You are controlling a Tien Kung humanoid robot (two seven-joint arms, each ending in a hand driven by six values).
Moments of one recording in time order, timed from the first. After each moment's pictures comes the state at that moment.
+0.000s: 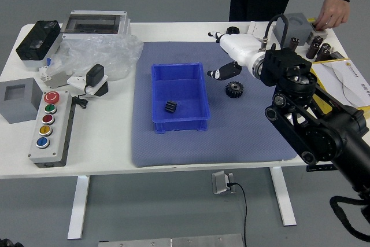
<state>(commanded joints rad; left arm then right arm) -0.25 0.08 -1.40 -0.21 2.15 -0.36 0.39 0.66 -0.18 1.05 1.30 -2.27 0.36 -0.32</state>
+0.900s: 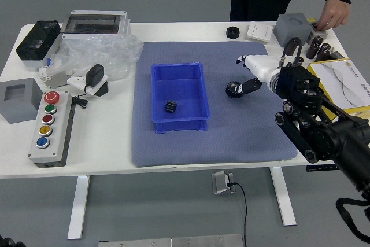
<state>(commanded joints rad) -0.26 0.07 -1.41 -0.21 2.17 -0.36 0.39 0.66 -0.17 1.01 0.99 -2.27 0.24 -0.25</state>
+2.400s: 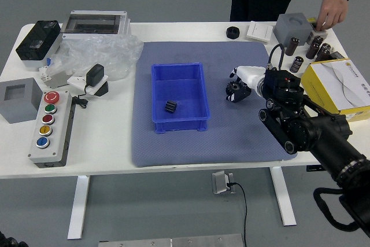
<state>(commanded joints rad) -0.26 0.06 -1.41 -0.21 2.19 -0.37 0.39 0.76 -0.05 1.01 0.73 -2.27 0.26 -0.24</state>
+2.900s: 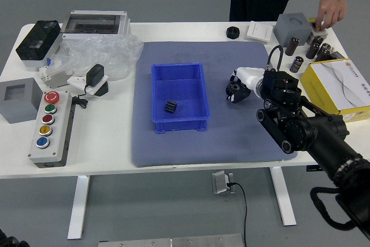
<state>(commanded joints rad) -0.26 0.06 -1.41 -0.21 2.19 -0.37 0.39 0.76 -0.03 1.01 0.70 -2.27 0.24 -0.25</state>
